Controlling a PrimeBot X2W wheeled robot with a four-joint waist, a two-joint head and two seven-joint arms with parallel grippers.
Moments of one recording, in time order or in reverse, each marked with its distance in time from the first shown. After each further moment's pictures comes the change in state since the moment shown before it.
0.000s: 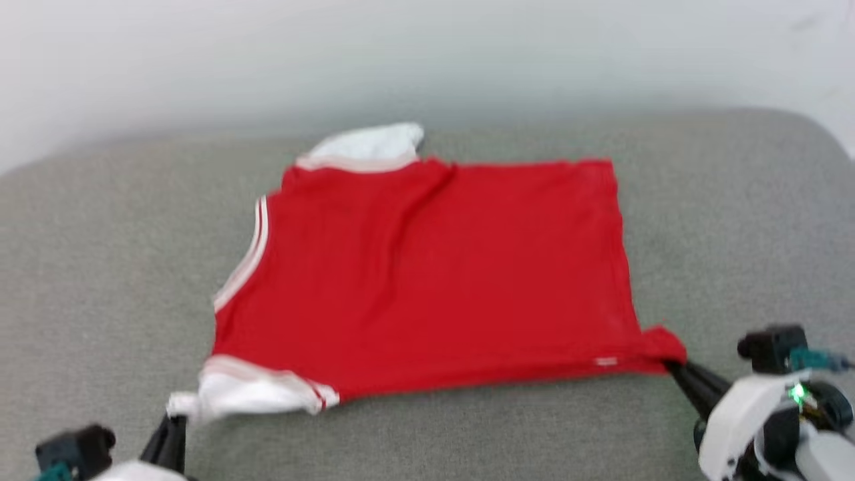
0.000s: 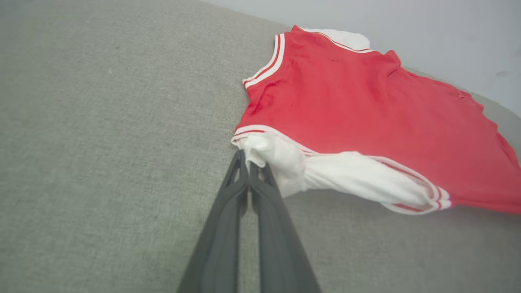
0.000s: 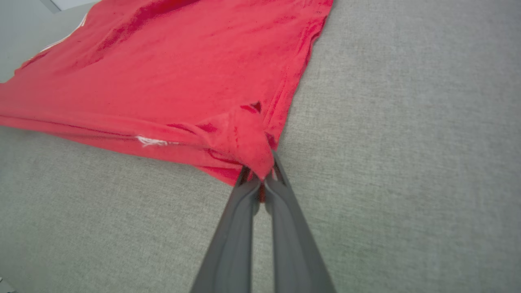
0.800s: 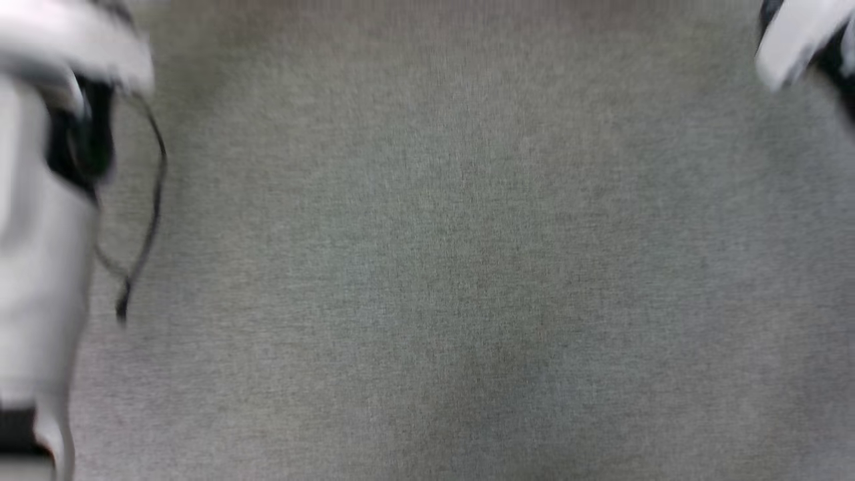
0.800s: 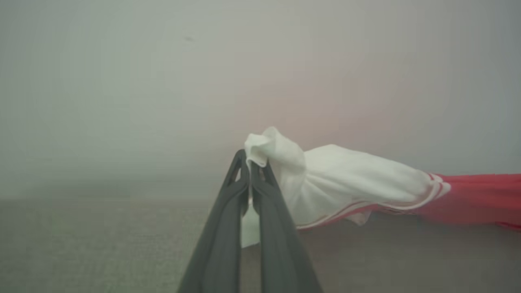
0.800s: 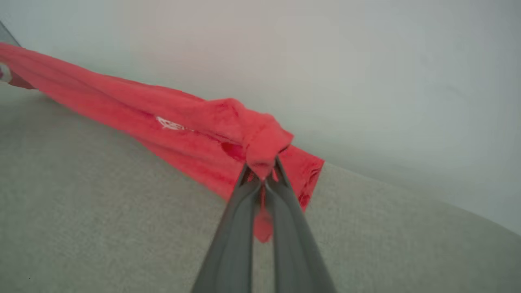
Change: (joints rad) left arm -1.192 -0.088 -0.055 0.672 0.188 -0.319 -0.160; right arm -0.965 0.008 0.187 0.260 0.007 0.000 -0.013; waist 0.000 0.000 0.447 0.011
